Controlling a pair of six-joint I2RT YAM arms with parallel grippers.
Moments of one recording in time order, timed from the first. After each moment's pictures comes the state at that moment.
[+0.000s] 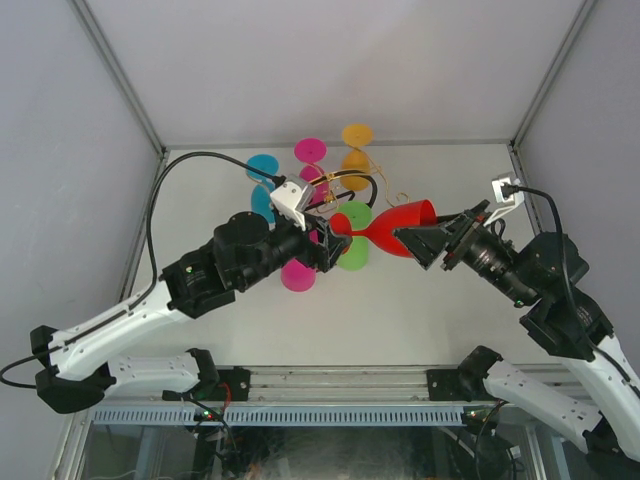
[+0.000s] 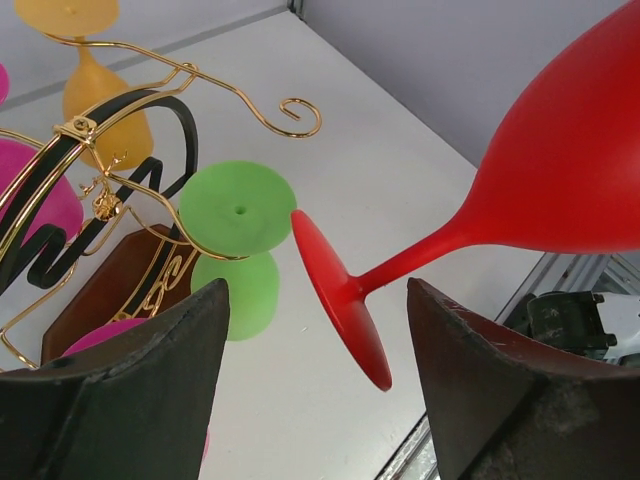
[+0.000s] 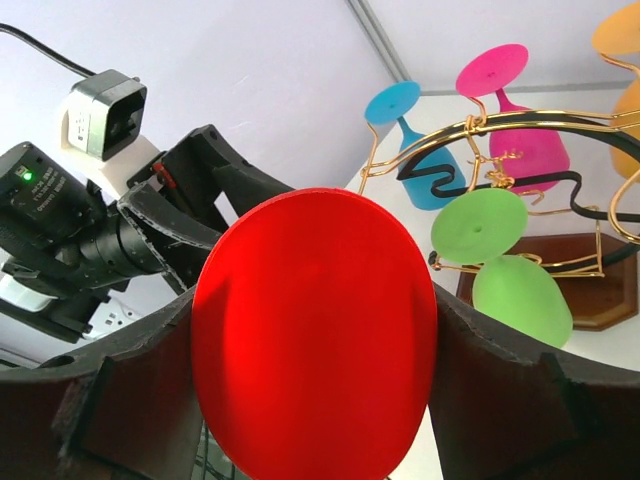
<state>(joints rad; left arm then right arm) -1.09 1.07 1.24 -0.35 -0.26 -0.30 0.70 0.66 1.13 -0.44 -0.09 0.62</state>
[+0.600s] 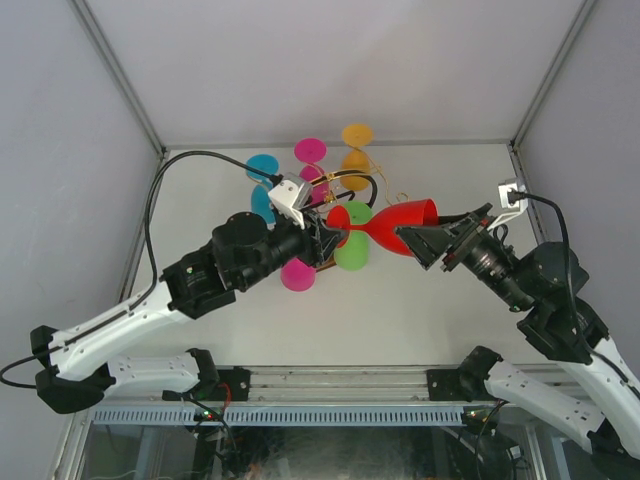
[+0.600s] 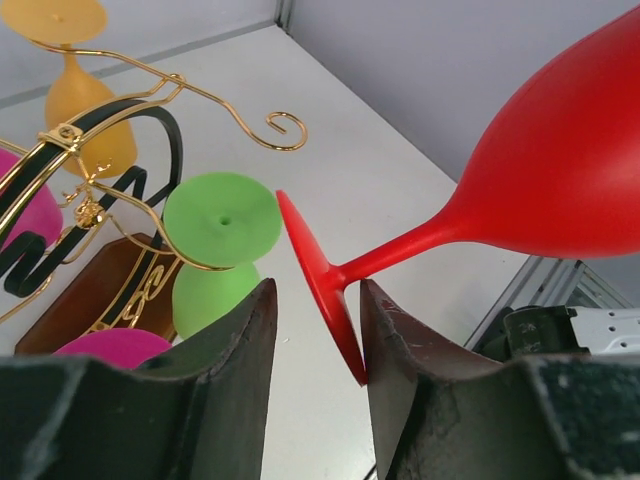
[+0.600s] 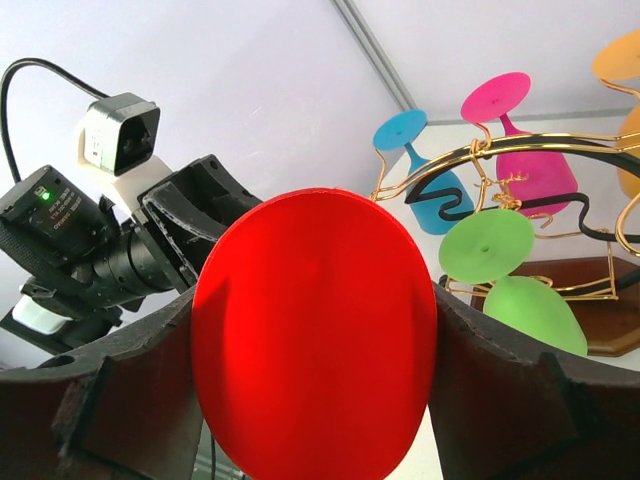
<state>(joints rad) -1.09 1.07 1.24 -0.31 -0.25 -0.33 0.75 0.63 1.07 -0.34 -0.01 0.65</state>
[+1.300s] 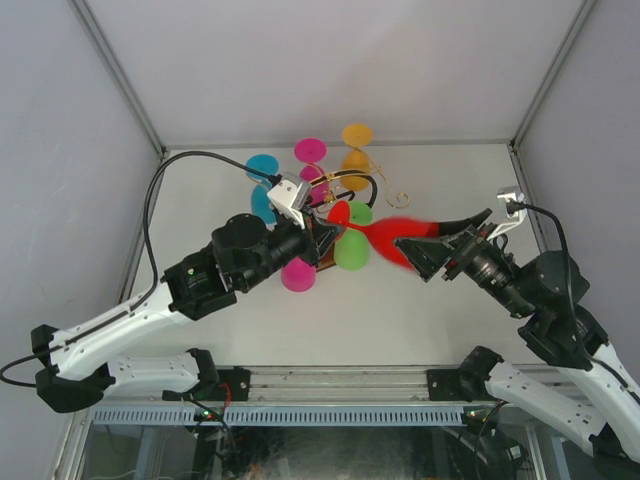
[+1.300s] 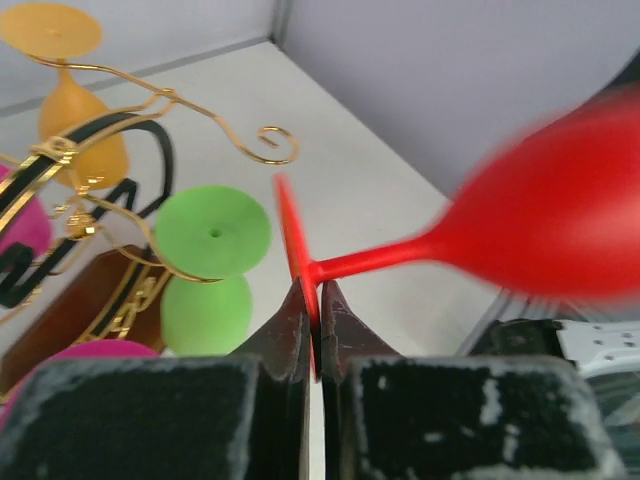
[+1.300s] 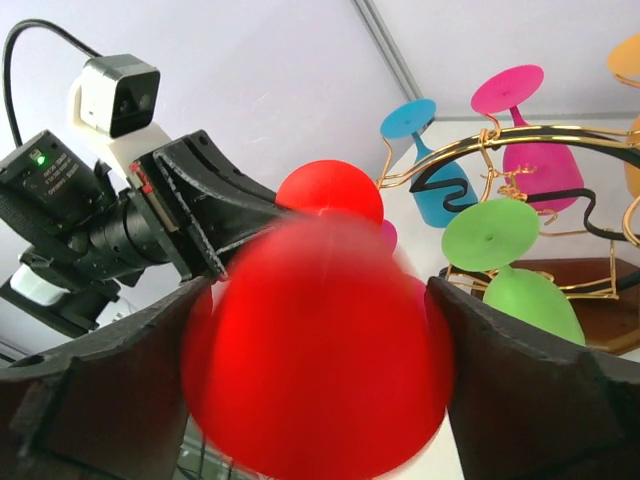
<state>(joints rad) -1.10 1.07 1.22 -0.26 -0.26 -0.36 0.76 0.57 1.01 -0.31 -0.02 0.62</state>
